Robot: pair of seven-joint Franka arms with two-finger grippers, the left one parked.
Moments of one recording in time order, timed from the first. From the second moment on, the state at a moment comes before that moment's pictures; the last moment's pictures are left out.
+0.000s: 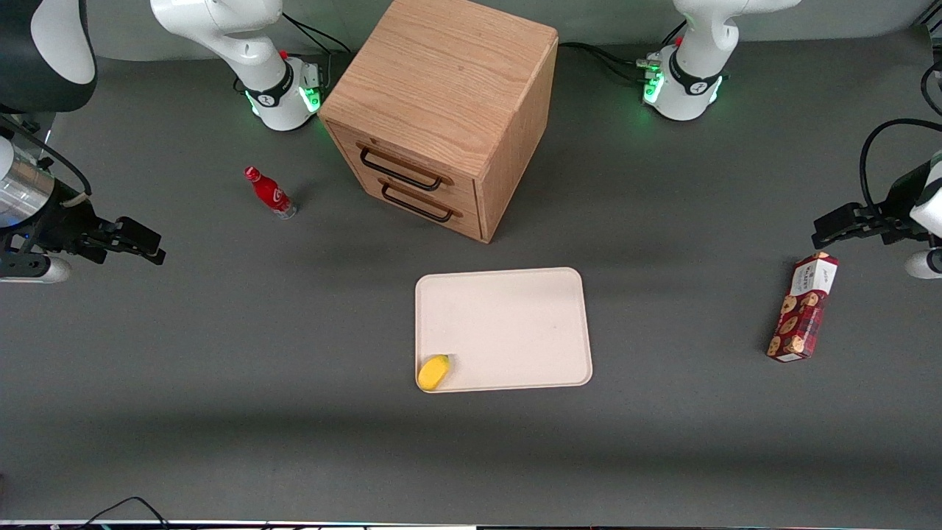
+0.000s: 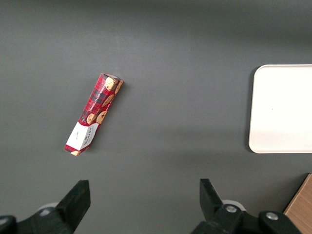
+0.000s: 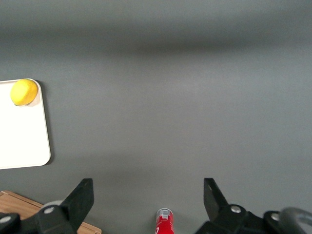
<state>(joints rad) 0.07 0.05 -0.05 -1.63 0.01 1.74 0.10</state>
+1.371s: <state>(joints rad) 0.04 -0.39 0.07 -2.56 0.01 2.12 0.10</state>
